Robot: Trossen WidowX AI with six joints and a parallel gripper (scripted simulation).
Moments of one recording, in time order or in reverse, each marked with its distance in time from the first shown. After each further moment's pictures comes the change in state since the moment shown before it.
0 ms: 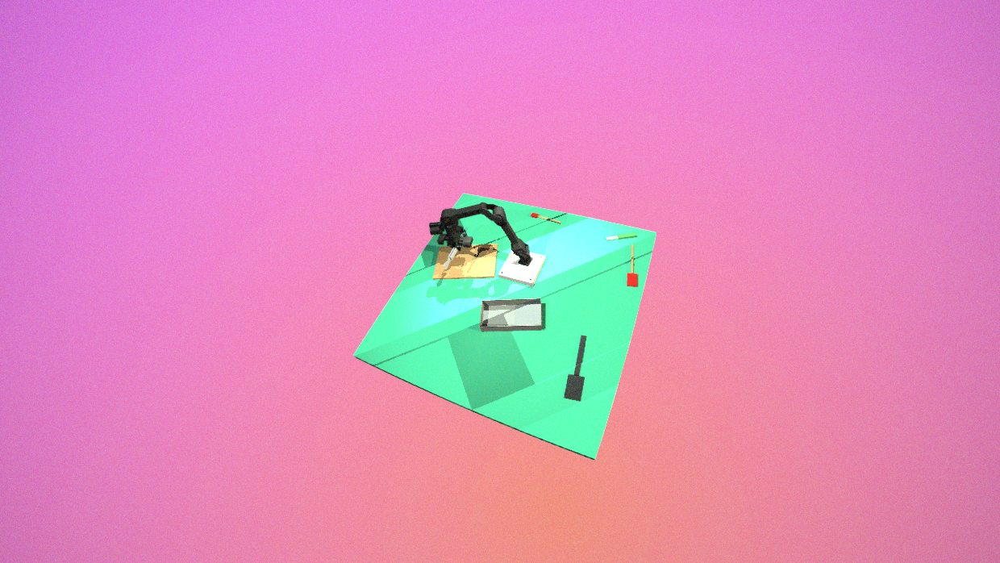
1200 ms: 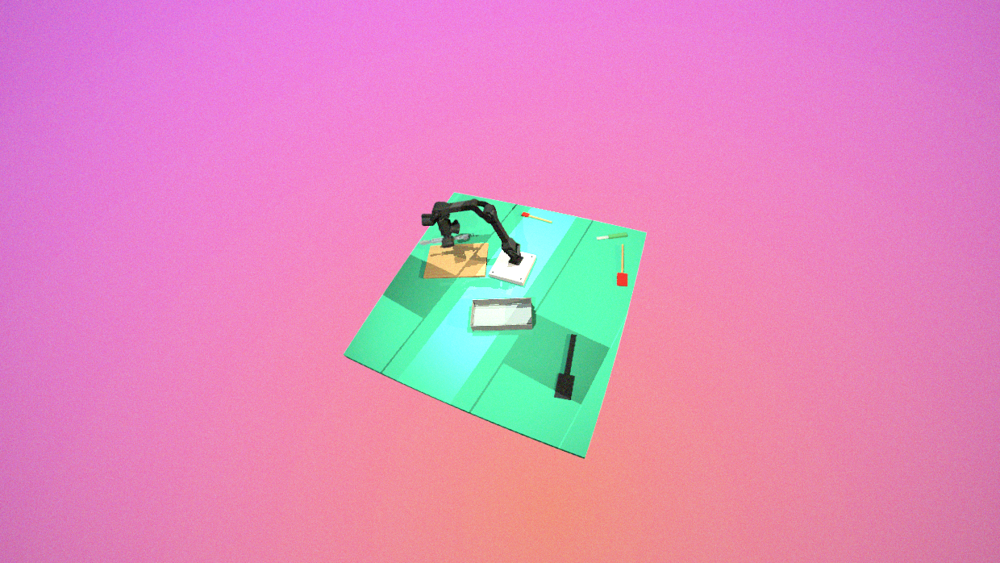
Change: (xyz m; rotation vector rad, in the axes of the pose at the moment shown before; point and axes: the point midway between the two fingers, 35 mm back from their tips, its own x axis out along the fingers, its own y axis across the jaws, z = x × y) arm 0.000 0.010 0.044 1.127 -0.008 -0.006
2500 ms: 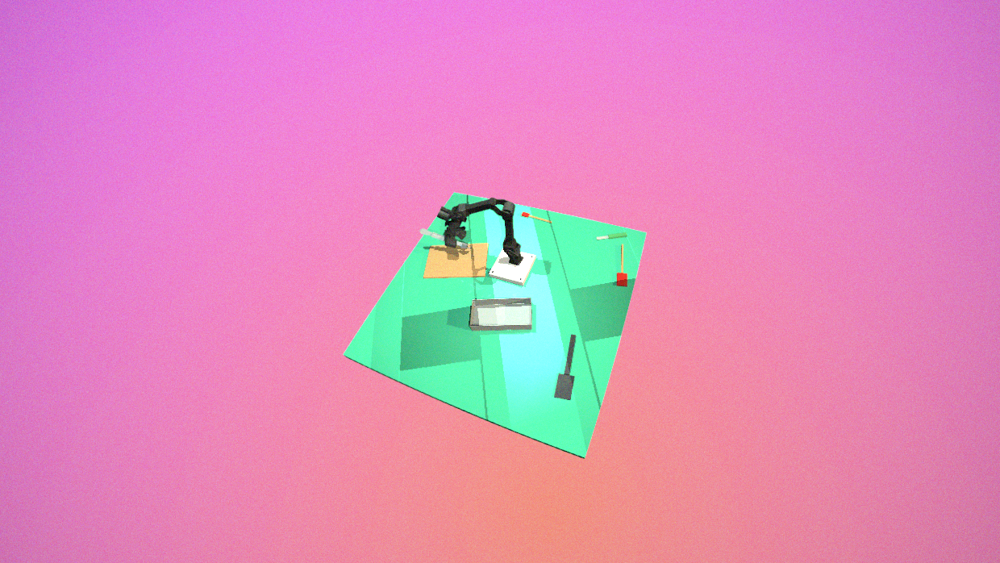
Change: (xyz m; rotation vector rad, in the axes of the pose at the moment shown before) arm 0.017 0.012 -0.009 0.100 0.565 -0.056
